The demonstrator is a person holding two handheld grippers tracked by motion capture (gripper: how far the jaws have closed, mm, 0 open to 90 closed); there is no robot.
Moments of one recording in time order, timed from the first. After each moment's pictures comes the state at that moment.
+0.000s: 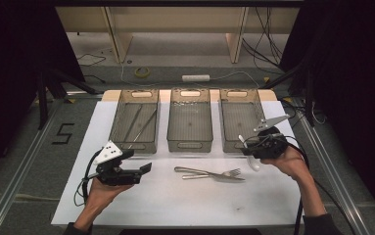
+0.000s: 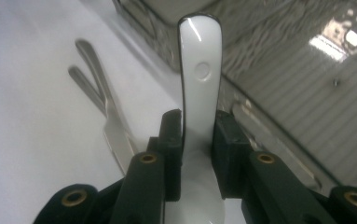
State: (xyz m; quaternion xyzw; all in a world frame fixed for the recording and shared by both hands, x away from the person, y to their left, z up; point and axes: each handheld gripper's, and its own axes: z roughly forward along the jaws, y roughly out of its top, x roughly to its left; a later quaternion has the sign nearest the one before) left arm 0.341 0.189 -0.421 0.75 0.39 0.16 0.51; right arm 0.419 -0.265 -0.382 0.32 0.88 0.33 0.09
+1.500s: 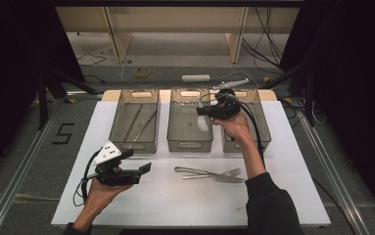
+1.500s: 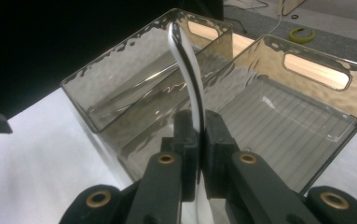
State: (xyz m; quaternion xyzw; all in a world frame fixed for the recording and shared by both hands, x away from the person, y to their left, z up) left arm 0.339 0.190 -0.420 0.74 0.39 0.17 0.52; right arm 0.509 -0.150 -0.352 0.35 0.81 0.46 0.07
